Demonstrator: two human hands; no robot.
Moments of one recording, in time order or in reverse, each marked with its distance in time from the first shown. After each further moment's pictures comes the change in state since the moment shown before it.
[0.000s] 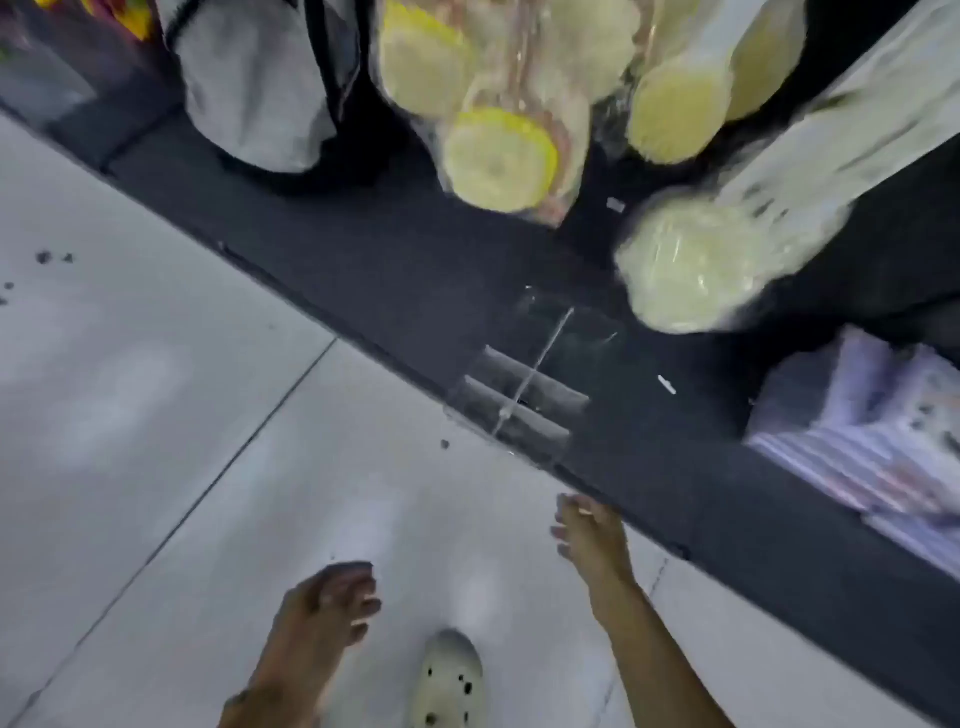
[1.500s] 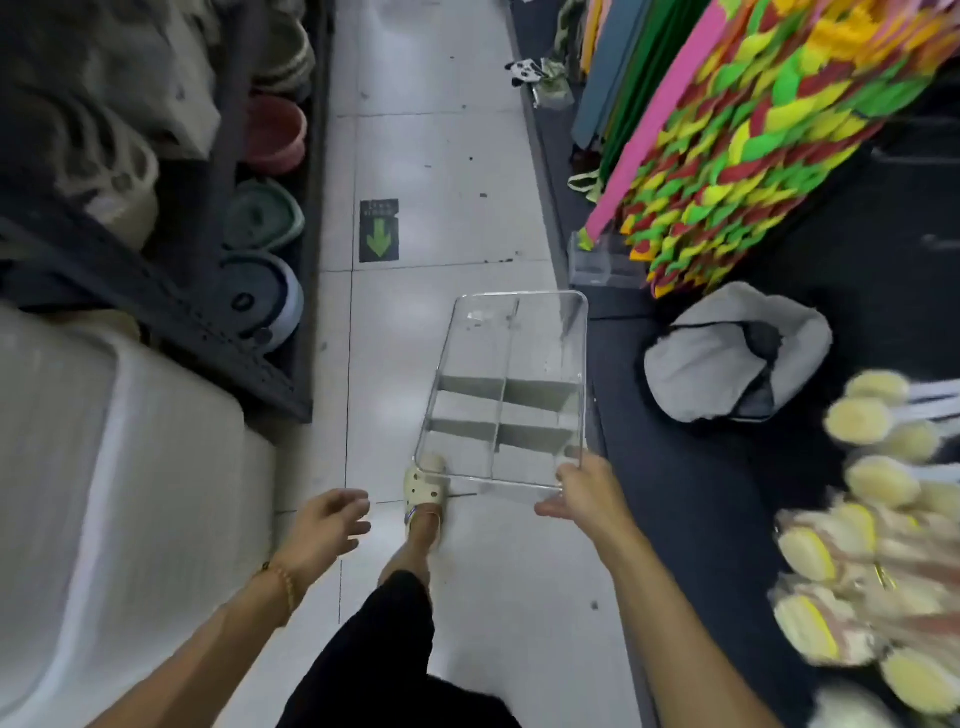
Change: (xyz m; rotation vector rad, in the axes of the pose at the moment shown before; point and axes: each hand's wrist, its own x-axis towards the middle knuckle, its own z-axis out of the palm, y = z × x) left_hand -0.295 0.099 -0.335 -0.512 0.572 0.113; right_hand -0.435 -0.316 0.237 -0.835 -0.764 -0.539
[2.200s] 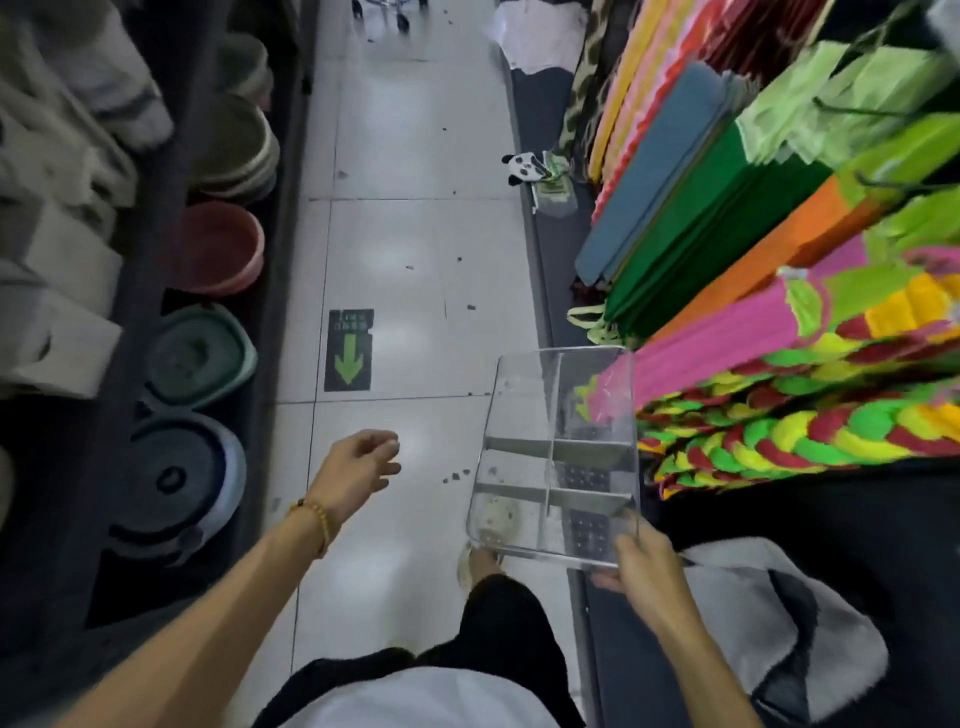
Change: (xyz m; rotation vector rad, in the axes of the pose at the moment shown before) left_hand 0.327 0.472 0.067 -0.039 -0.029 0.123; right_hand 0.311 -0.322 -0.117 0.010 0.095 -0.011
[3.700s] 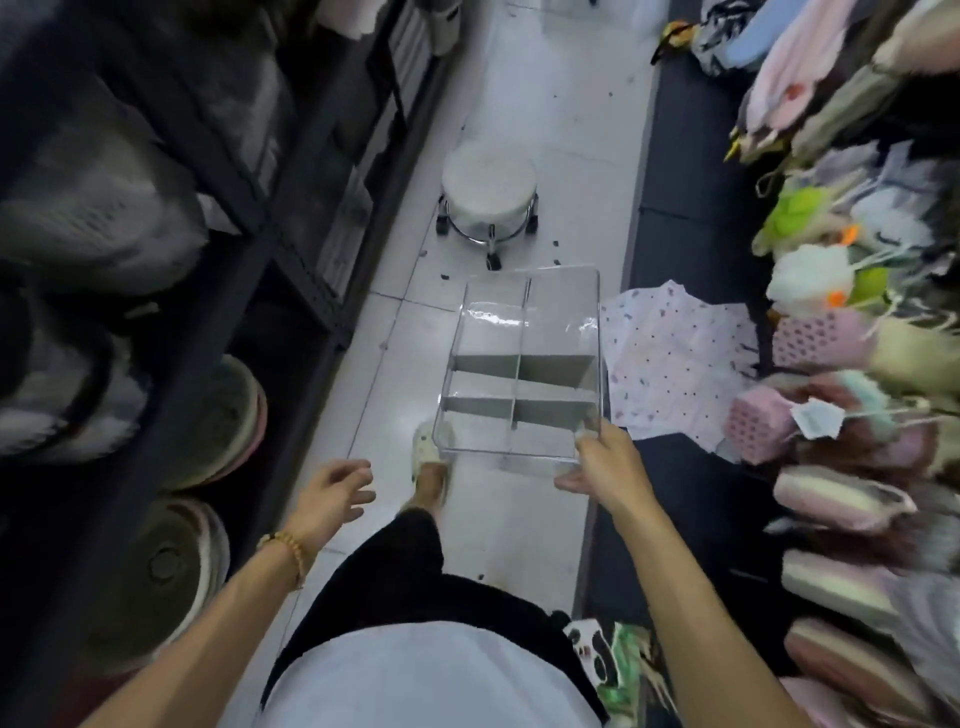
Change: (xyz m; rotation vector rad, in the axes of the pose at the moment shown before) left_hand 0.960 0.881 -0.125 -0.210 0.292 -0.200; right_hand 0.988 -1.138 0.203 -0.237 -0.277 -0.123
